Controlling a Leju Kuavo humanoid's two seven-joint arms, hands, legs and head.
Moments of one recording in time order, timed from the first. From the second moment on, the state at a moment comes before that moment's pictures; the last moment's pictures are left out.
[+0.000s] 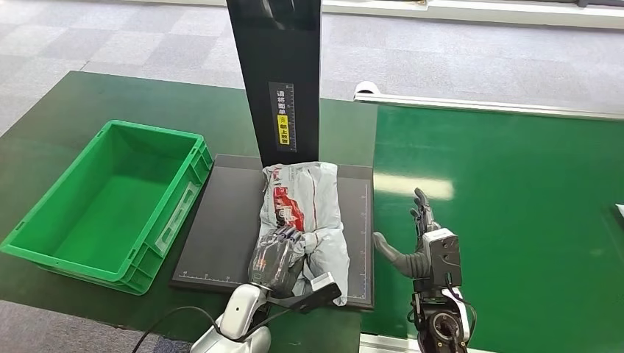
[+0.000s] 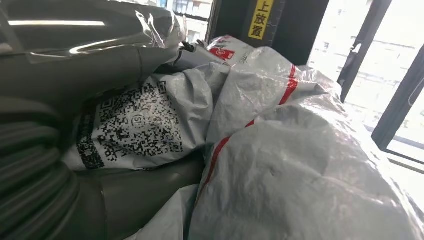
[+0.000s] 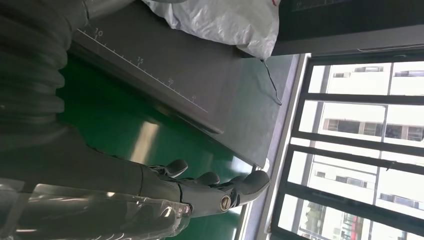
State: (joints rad) left arm -0.31 -0.25 -0.54 -0.75 -1.14 0.68 -0.14; right arm -0.09 0.13 0.09 -1.28 0.20 -0.01 -0.33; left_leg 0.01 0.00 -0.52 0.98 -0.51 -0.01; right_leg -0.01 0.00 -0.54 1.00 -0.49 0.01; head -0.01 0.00
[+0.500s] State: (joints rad) left arm -0.22 -0.29 -0.31 -0.95 -1.10 0.70 -0.40; right arm -0.10 0.13 0.09 -1.26 0.18 -0.03 -0.34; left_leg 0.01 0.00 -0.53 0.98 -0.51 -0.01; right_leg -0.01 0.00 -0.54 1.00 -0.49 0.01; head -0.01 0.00
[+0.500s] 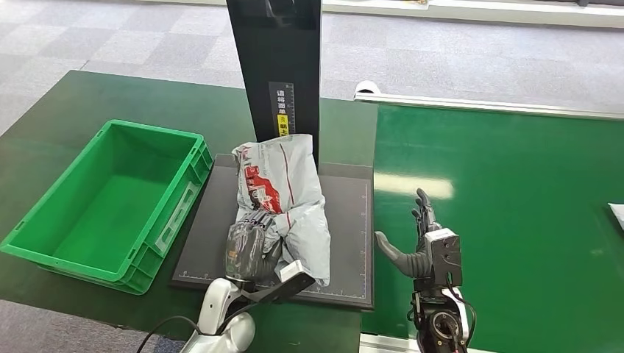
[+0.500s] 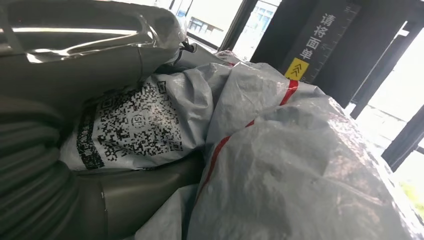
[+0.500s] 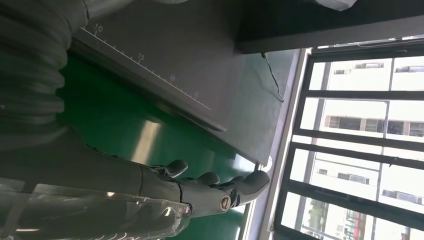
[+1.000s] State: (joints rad) left arm -0.21 -0.29 -0.28 -0.96 -1.10 0.70 -0.40; right arm -0.10 0.13 0.09 -1.25 0.18 -0.03 -0.34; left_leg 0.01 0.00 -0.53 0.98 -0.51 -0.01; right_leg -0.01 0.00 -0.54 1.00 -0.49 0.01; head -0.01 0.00
